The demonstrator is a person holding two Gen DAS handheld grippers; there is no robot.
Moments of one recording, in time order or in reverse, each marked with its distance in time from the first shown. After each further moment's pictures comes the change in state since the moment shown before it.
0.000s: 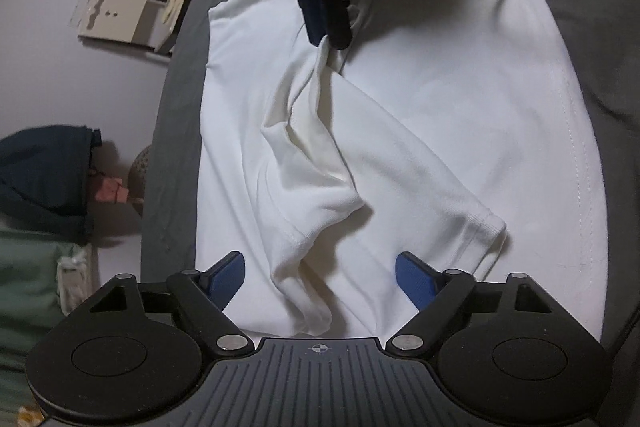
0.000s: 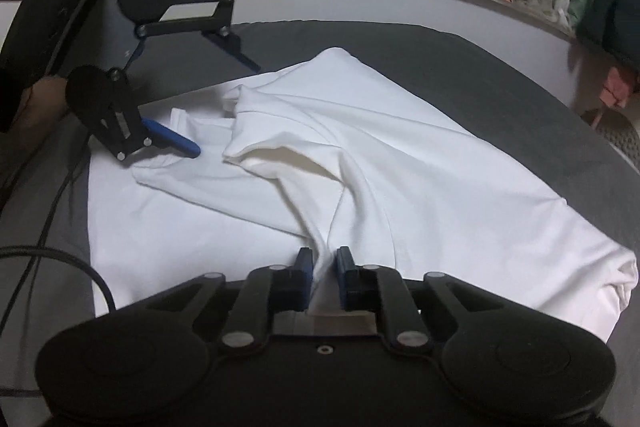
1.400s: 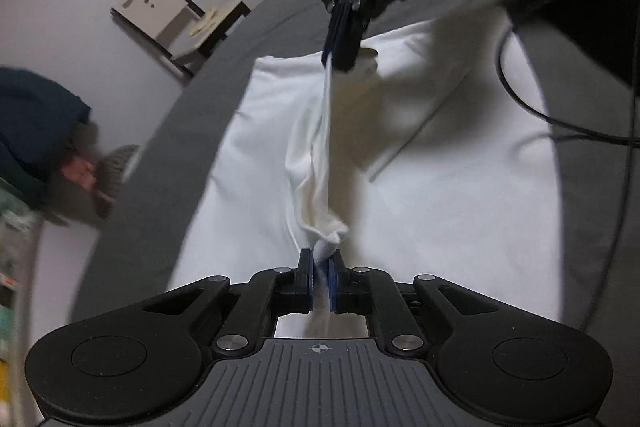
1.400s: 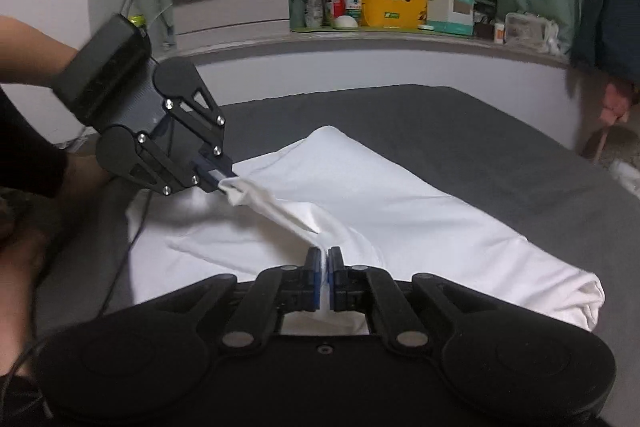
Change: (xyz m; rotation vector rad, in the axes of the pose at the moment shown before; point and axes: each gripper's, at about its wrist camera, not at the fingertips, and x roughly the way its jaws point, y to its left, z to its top) left arm -0.013 0.044 0.000 -0.346 -0.217 -0.168; right arm -0.071 -0.054 -0.006 0.054 -0.164 0.120
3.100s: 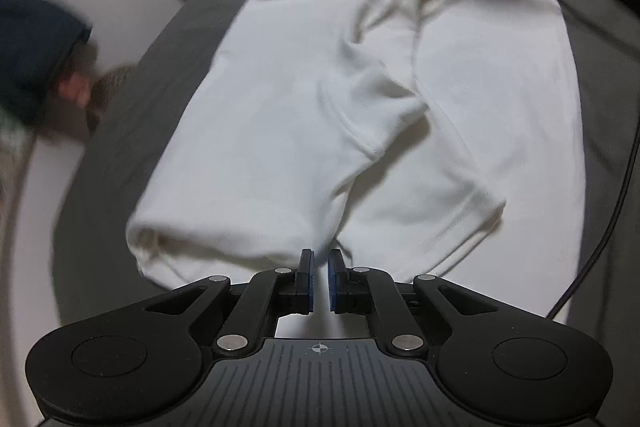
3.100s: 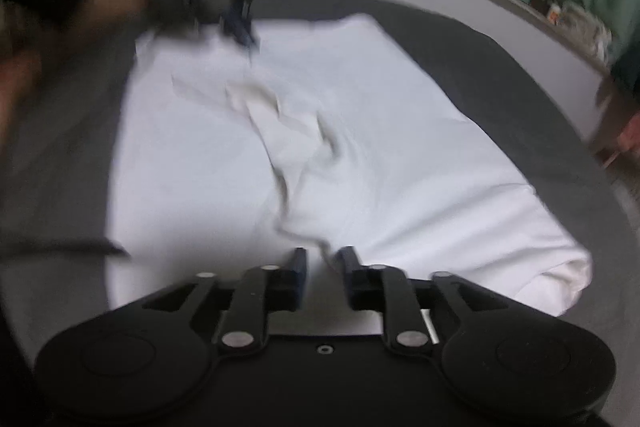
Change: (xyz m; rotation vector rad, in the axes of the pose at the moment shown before) left arm 0.001 0.021 -0.071 -0.172 0.182 -0.015; right arm 0.009 0.006 -0.025 -0.212 0.218 0.001
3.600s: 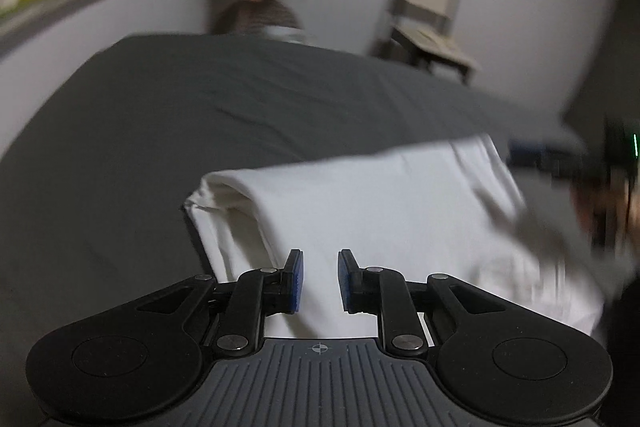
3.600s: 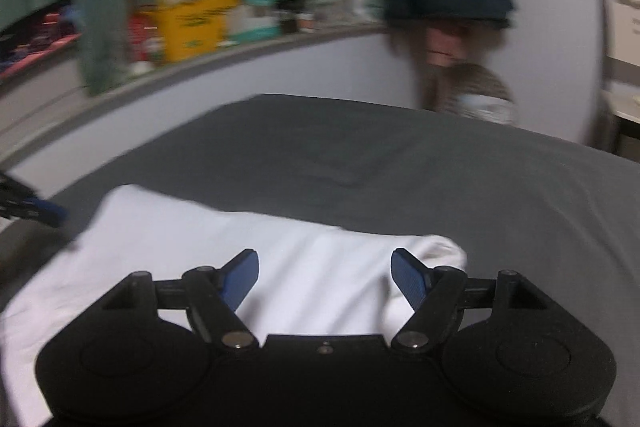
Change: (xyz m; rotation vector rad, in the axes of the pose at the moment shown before) left arm 0.001 0.117 -0.046 -1.045 -0.232 -0.065; right arm 0.008 -0.106 -0.012 0.662 -0.257 -0.430
